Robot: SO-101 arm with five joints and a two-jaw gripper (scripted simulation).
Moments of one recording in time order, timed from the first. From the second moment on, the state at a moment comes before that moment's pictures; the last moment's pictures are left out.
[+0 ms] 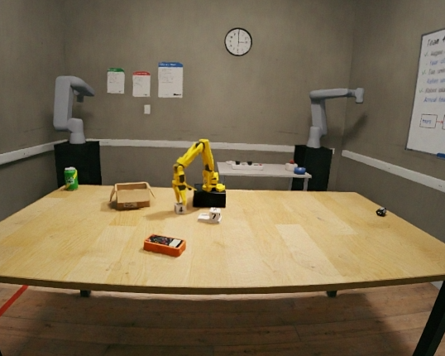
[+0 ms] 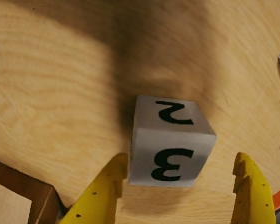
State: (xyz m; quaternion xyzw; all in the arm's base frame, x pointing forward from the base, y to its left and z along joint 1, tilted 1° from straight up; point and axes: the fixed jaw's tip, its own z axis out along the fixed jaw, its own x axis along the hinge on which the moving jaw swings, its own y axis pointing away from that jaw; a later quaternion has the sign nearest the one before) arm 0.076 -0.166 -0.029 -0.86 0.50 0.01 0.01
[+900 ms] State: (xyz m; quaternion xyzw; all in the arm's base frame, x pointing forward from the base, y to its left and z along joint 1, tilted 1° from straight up) arm 0.075 -0.164 -0.004 -0.86 0.50 0.01 0.01
